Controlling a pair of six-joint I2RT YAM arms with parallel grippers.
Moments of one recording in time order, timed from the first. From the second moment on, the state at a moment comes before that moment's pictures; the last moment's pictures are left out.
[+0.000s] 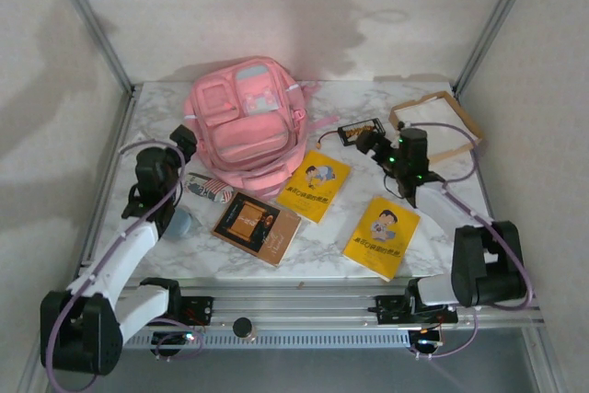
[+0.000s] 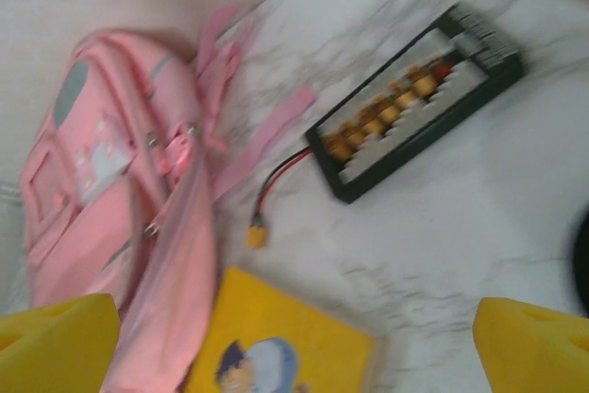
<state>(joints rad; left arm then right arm) -0.06 1.06 0.62 0.15 -0.25 -0.76 0.21 1.41 0.77 0.12 -0.19 0.68</state>
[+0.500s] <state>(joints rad) 0.02 1.64 0.96 0.02 -0.07 -0.77 0.46 1.90 1.19 0.09 -0.19 0.78</state>
